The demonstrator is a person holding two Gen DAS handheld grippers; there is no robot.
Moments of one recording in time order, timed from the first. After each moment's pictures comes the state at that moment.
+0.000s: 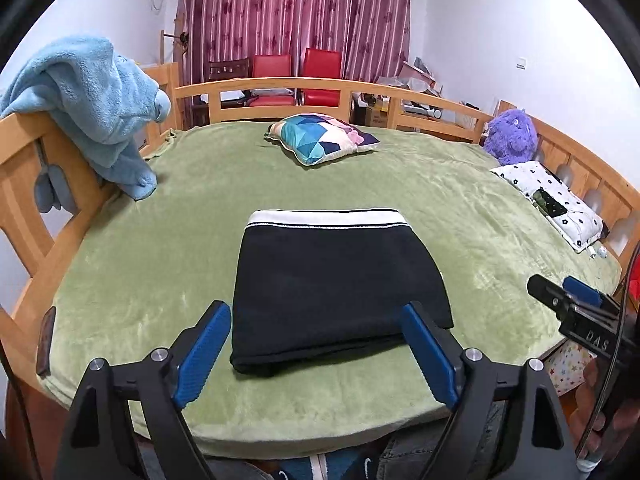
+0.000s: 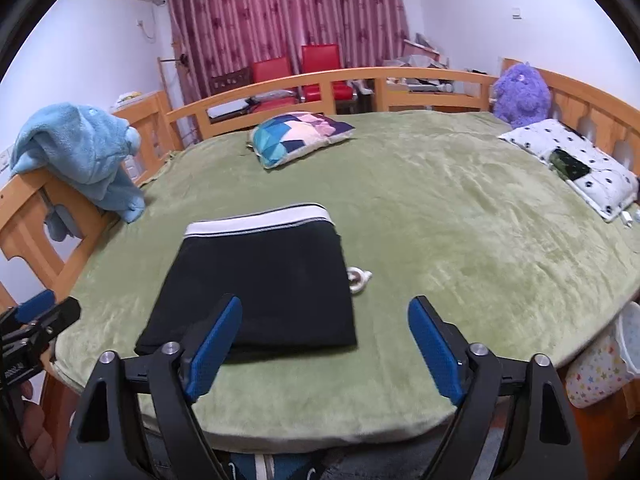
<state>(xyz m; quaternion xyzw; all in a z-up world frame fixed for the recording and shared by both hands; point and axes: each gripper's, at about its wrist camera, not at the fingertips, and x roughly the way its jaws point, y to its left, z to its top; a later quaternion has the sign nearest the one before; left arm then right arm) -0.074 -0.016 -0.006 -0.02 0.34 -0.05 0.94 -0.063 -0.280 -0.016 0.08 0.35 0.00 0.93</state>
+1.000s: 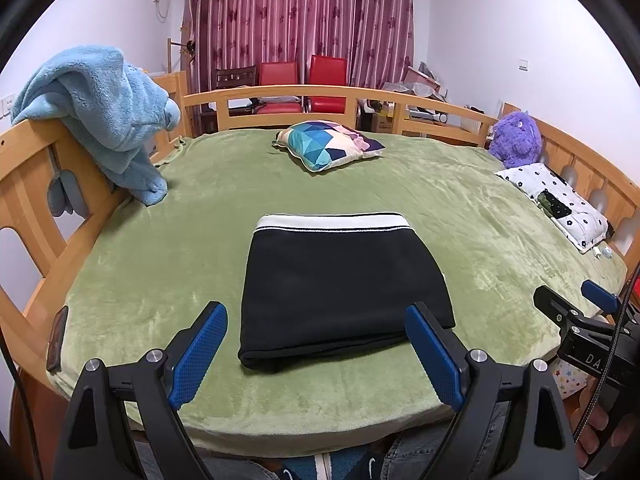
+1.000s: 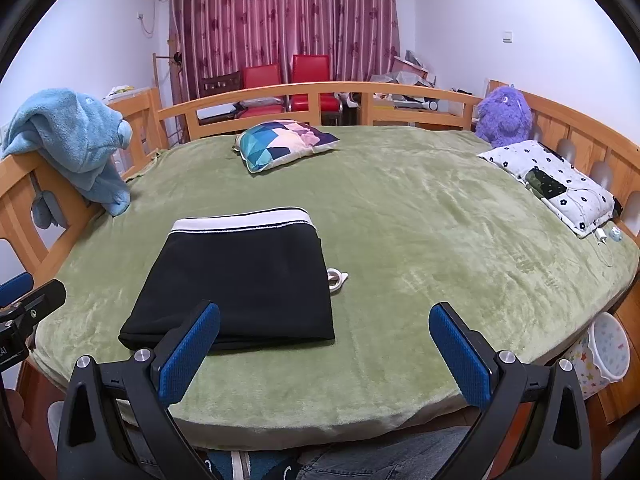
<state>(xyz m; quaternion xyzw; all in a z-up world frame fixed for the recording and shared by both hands) -0.092 -0.017 0.002 -0.01 0.33 -0.04 0.94 -0.088 -0.270 -0.015 0.04 0.33 -0.03 0.94</state>
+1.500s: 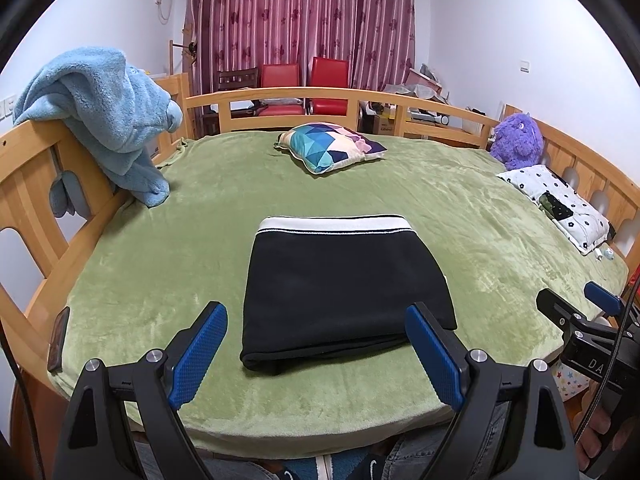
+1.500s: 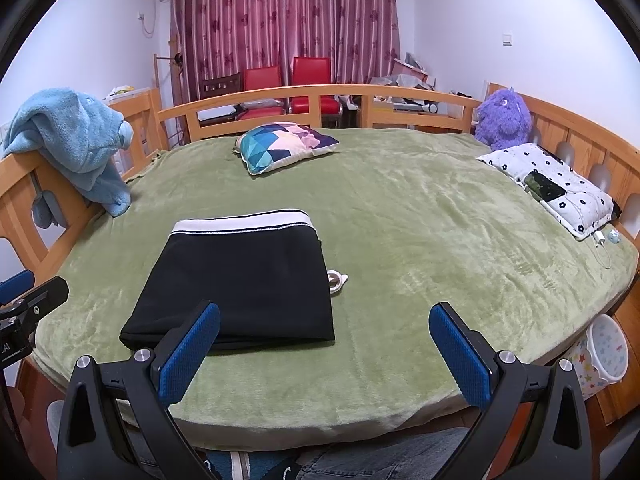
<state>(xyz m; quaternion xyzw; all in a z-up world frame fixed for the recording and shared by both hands) -0.091 -0.015 0.003 -0.01 0.33 -0.04 0.94 -0.090 -0.268 -0.013 0.04 0.33 -0.03 0.94</state>
